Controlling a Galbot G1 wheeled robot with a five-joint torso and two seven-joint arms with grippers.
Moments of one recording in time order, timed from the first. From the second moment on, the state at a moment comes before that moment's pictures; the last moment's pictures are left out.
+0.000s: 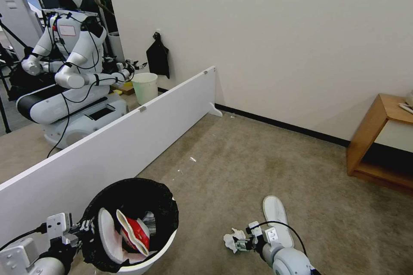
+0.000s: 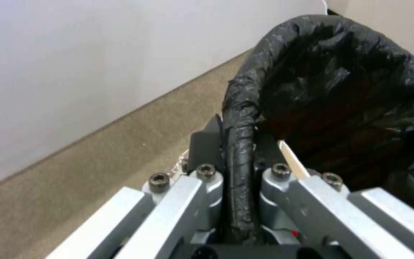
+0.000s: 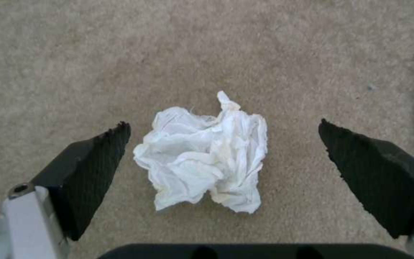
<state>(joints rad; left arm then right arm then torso) 1.79 -1.19 -0.90 -2.42 -0.88 0.58 -0.35 -1.08 1.11 0.00 1.46 0.48 -0.45 0.03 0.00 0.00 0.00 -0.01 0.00</state>
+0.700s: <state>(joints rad) 1.79 -1.19 -0.90 -2.42 -0.88 0.58 -0.35 -0.97 1.23 -0.07 1.27 0.49 -0.45 -0.01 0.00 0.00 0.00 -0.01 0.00</state>
